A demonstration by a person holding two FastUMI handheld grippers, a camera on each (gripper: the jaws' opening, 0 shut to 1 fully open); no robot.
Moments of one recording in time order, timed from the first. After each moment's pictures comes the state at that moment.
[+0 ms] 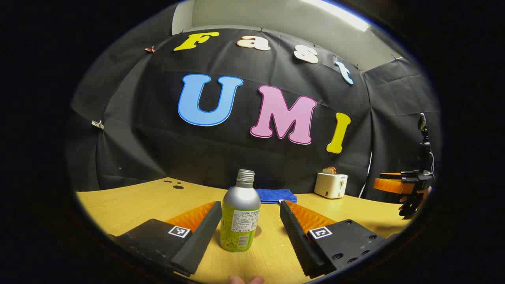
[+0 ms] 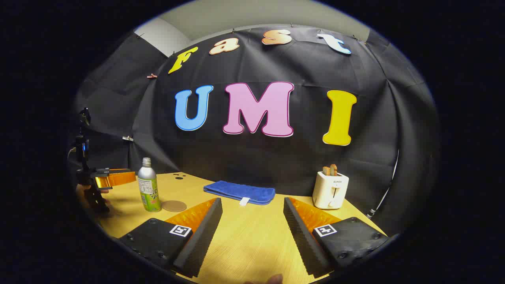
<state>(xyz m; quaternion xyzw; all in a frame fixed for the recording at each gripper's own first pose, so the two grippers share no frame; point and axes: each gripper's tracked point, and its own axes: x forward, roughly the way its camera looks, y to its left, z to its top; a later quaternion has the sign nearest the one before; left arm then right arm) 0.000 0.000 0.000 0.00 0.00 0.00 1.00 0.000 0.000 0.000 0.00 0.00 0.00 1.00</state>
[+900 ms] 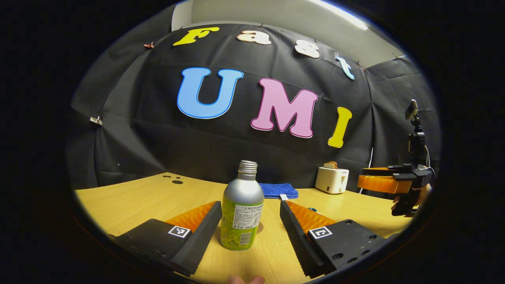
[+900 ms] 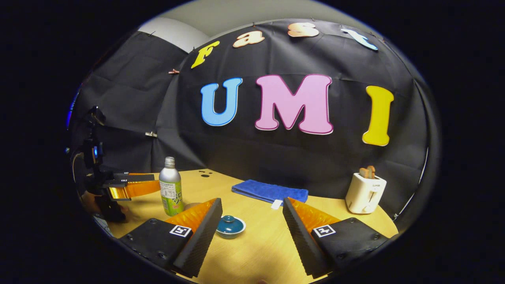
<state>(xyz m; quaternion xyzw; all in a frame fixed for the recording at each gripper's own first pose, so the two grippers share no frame) 0.011 0.005 -0.015 0.00 0.02 0.00 1.00 0.062 0.089 -0.014 -0.01 0.04 0.11 0.99</state>
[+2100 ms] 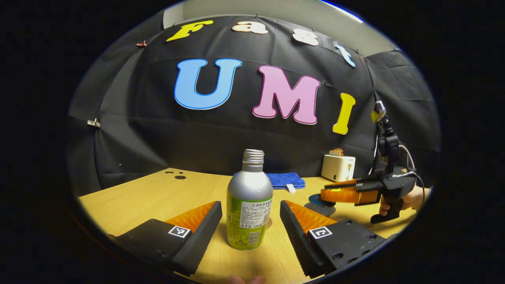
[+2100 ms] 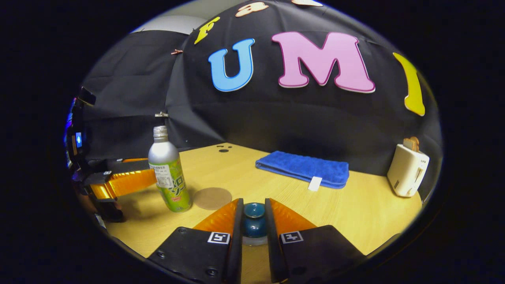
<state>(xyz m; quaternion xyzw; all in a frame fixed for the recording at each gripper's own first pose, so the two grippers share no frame) 0.024 0.015 -0.034 0.03 0.07 0.01 1.00 0.128 0.134 -0.064 0.01 0.11 0.17 0.98</state>
